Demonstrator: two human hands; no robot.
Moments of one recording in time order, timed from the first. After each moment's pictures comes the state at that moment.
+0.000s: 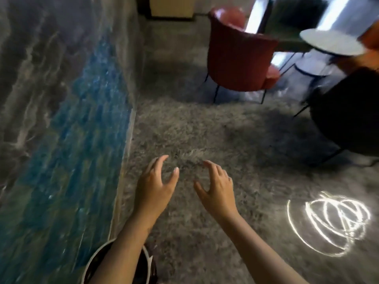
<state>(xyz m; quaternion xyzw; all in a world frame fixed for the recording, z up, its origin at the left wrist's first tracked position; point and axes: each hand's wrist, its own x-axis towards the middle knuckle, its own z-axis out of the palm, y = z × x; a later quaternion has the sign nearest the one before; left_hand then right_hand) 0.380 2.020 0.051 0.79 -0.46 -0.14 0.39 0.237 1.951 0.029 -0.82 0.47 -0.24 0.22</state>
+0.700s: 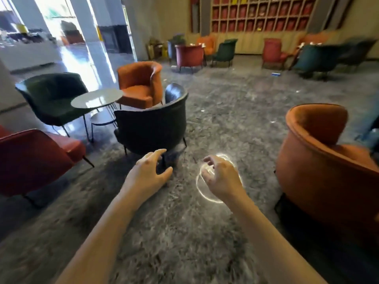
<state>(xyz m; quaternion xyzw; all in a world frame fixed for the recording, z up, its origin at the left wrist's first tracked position) -0.145 1.838 0.244 0.37 -0.87 -0.20 0.26 -0.312 1.951 0.227 -0.50 0.79 -0.34 0.07</state>
